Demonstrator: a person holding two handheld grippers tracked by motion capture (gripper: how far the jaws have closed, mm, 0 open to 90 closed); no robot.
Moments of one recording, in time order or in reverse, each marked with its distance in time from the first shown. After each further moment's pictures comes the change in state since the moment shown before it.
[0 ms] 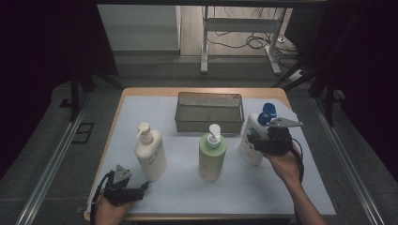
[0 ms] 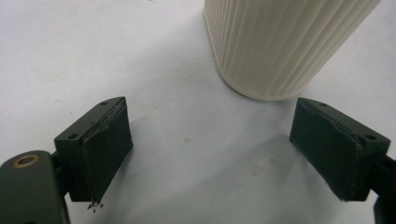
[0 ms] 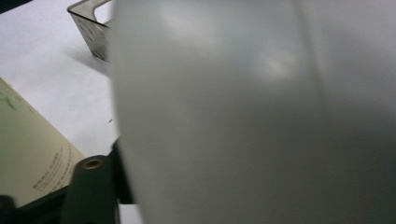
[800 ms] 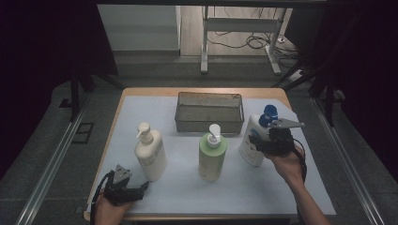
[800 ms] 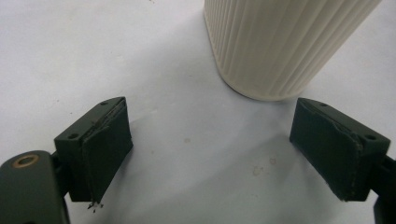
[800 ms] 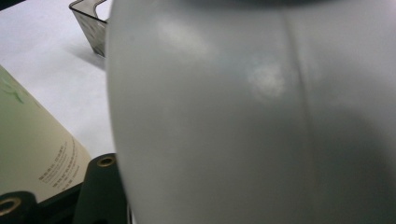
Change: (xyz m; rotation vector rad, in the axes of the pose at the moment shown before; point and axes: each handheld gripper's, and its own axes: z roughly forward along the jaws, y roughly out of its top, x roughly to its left) left arm 0.000 0.000 0.000 0.001 -0.001 0.000; right arm 0.001 0.000 -0.008 0.009 0.001 0.009
